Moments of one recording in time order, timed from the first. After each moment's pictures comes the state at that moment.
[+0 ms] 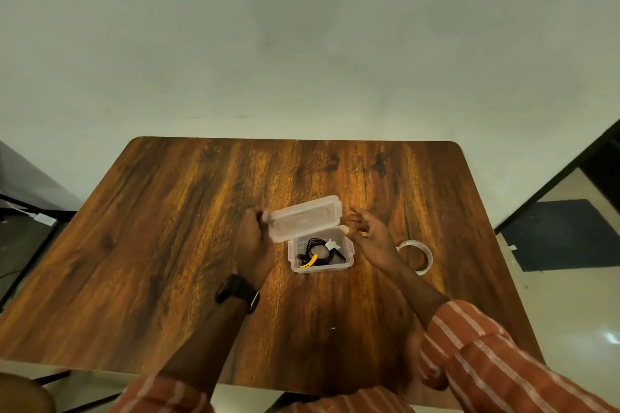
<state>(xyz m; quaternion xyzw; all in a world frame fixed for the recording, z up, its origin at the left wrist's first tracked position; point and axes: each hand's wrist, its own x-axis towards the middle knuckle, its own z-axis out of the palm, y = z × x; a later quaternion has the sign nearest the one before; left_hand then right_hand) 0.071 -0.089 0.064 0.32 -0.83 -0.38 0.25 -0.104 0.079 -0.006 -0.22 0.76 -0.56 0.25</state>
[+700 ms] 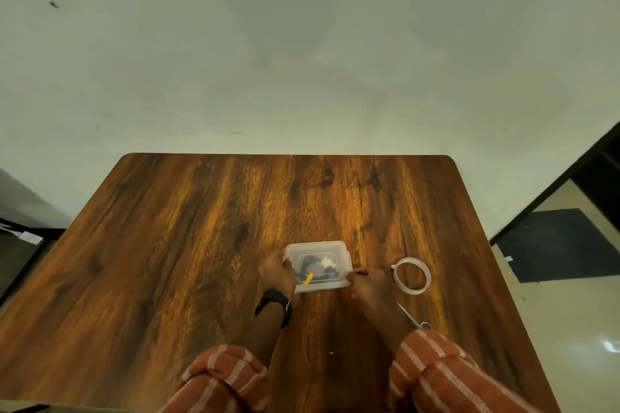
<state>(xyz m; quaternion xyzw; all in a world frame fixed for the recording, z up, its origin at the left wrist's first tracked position) 0.016 -0.081 -0.040 0.49 -0.76 -0.39 0.16 -0.079 0.079 -0.060 0.08 0.83 -0.47 0.30</state>
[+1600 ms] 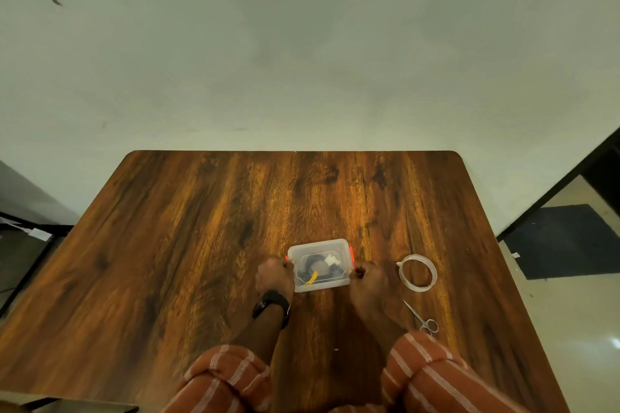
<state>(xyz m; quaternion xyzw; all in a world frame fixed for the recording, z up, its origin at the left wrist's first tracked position) 0.028 -0.091 -0.039 0.51 -0.80 -0.31 0.03 -0.057 0.076 -0.049 -0.10 0.91 -0.38 0.14</state>
